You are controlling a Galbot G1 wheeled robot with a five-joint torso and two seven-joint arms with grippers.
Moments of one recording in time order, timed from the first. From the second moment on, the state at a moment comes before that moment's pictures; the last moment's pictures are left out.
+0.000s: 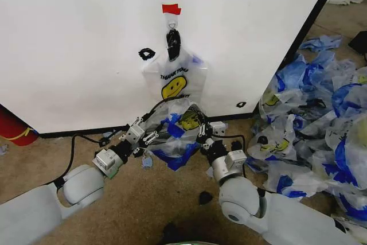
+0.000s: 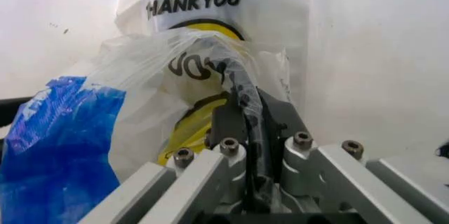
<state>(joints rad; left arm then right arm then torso) 0.81 -0.45 0.27 -2.02 -0.47 -0.24 -0.25 -0.72 0.88 -0.48 2.09 0.67 0.09 0.81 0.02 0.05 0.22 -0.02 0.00</state>
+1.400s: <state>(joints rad) 0.81 -0.49 0.24 -1.93 -0.54 -0.26 -0.31 -0.95 0.78 -0.40 2.16 0.62 0.20 0.66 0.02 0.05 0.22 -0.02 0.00</state>
